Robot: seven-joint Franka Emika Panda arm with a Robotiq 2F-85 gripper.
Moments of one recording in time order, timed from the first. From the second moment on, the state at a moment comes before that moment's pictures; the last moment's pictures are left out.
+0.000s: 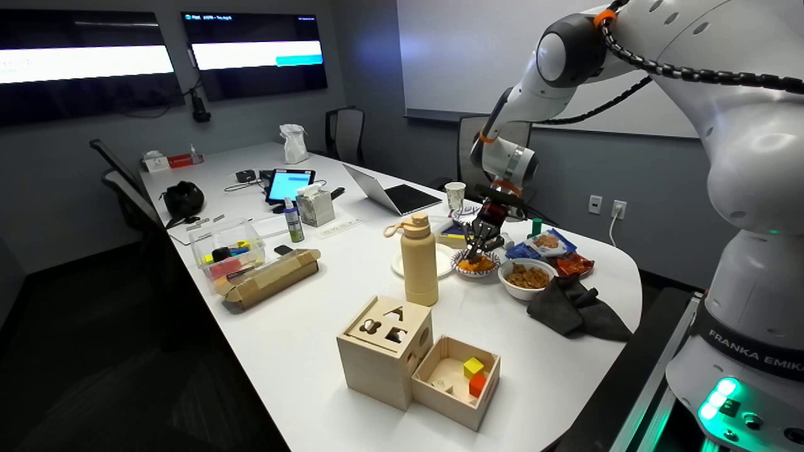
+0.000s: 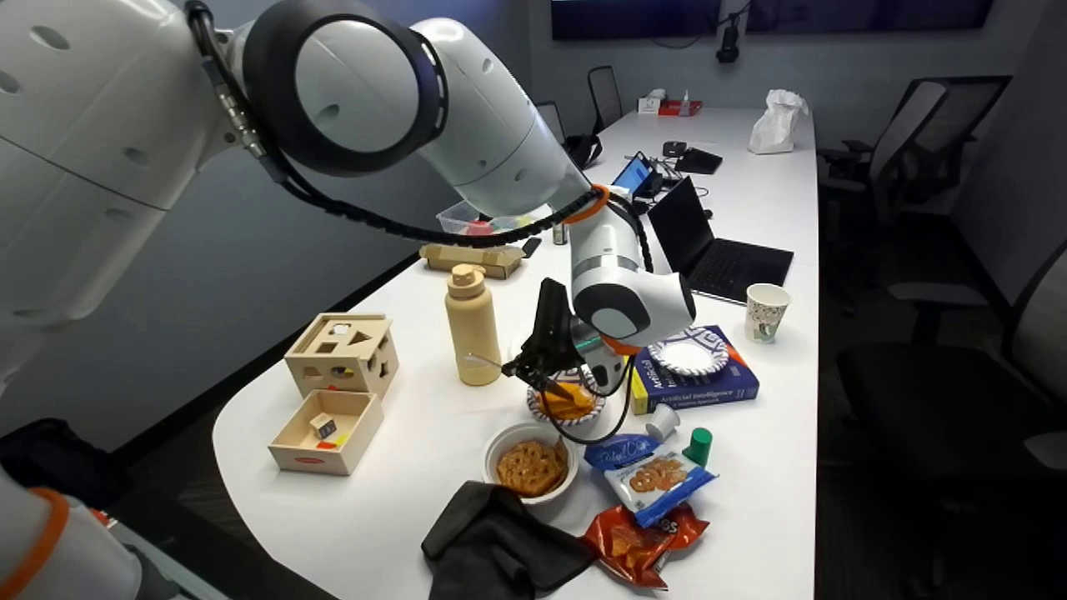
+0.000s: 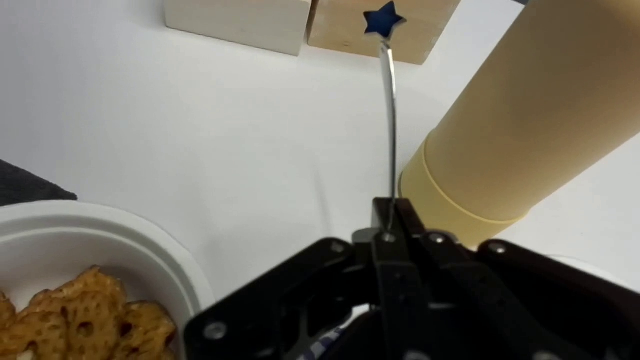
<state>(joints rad) -0.35 0.87 -0.16 -1.66 0.85 1.72 0.13</state>
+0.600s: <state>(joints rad) -0.31 0.88 -0.16 -1.66 0.85 1.89 0.13</state>
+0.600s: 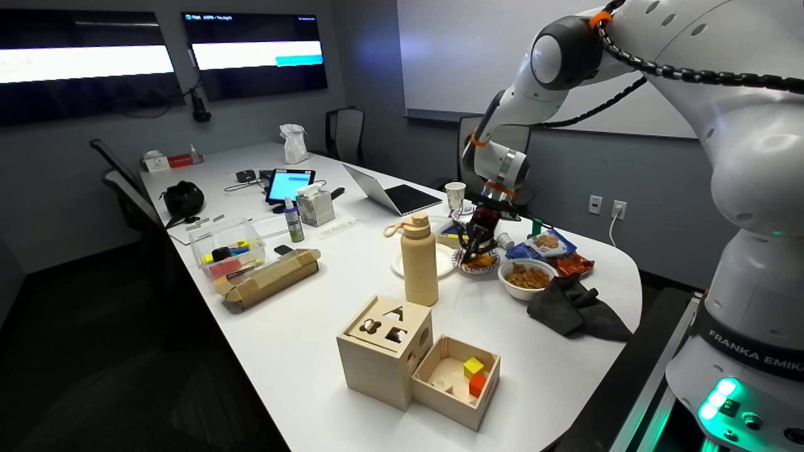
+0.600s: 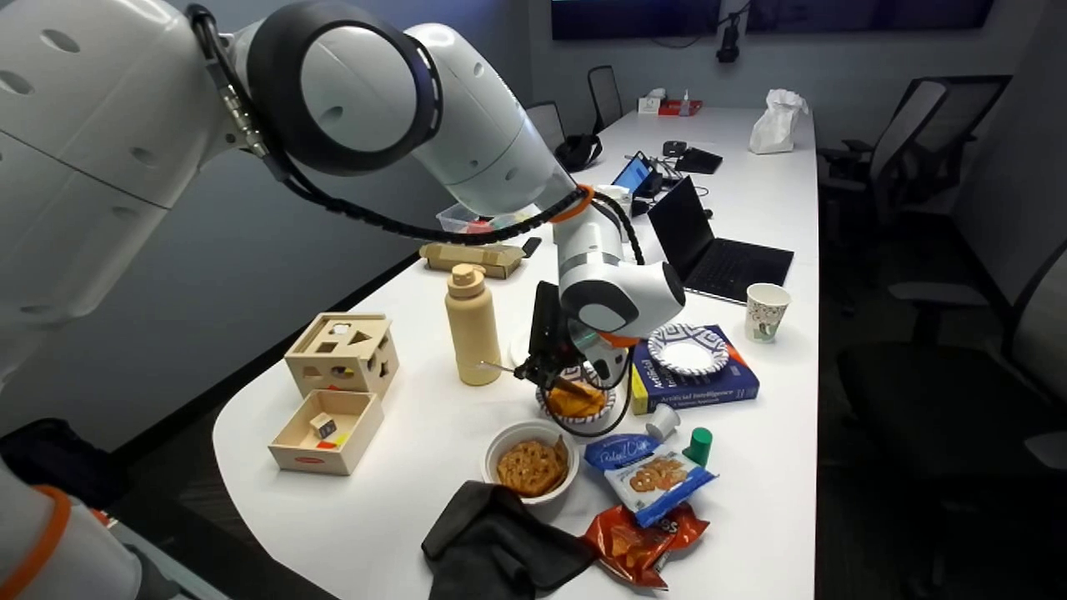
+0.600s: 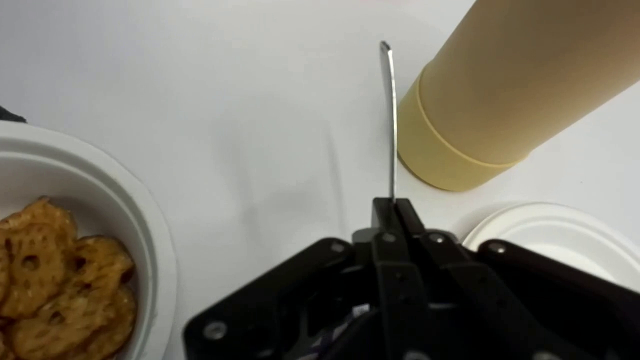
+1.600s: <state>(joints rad) -0.34 0.77 -0.15 -1.73 0.85 1.75 0.02</state>
